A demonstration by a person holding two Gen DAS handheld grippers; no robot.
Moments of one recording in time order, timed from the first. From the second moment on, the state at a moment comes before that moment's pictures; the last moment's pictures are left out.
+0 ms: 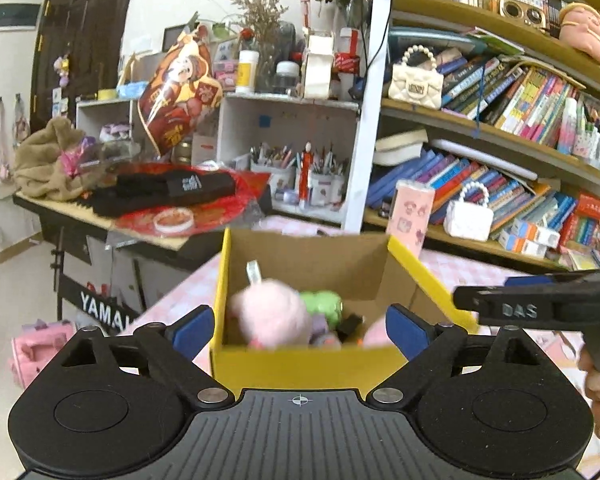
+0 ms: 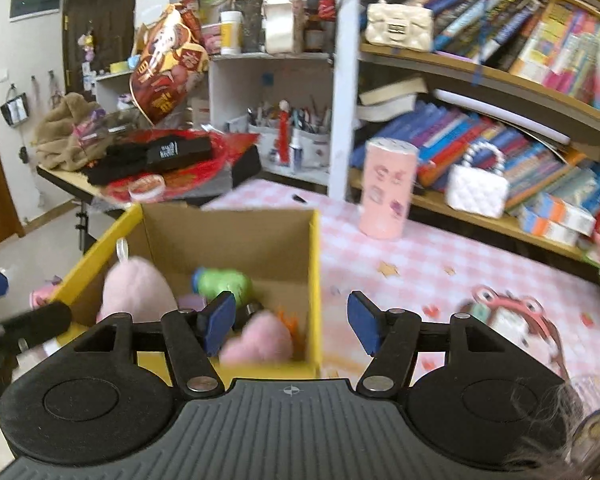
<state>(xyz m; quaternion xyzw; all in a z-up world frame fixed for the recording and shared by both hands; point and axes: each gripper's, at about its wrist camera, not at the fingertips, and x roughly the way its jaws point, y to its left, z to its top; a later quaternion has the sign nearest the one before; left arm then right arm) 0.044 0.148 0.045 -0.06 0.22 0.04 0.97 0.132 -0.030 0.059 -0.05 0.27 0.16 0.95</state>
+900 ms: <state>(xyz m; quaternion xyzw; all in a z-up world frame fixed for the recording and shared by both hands) -0.044 0.112 -0.007 -0.02 0.34 -0.04 0.94 -0.025 -0.058 -0.012 -0.04 0.36 0.09 0.93</state>
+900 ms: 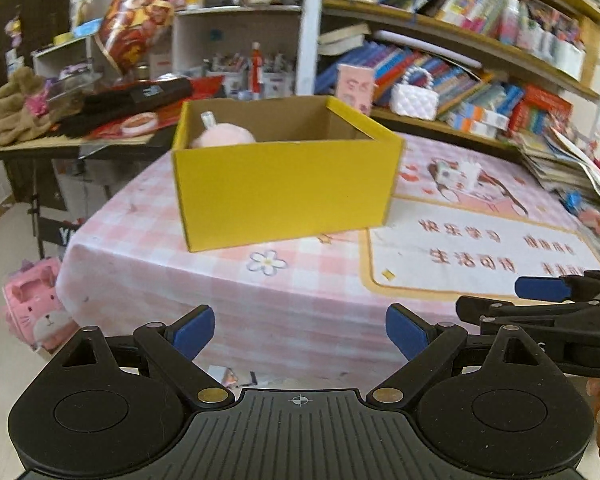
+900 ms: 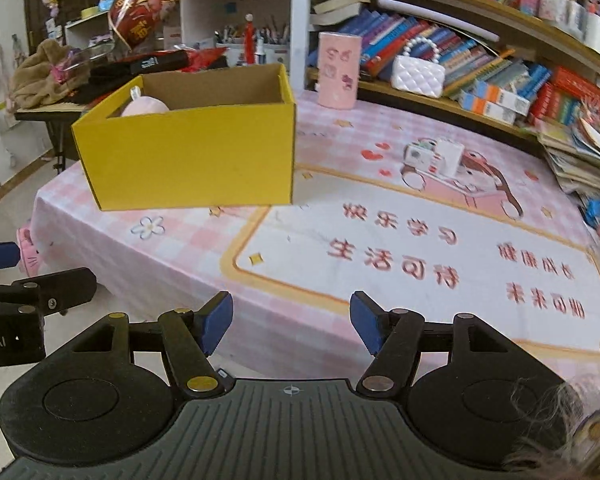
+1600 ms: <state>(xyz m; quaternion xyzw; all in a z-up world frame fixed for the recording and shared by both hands) -0.028 0.050 -0.014 0.03 0.35 -0.19 0.92 -0.057 -0.110 -0.019 -0.02 0.37 -0.05 0.93</state>
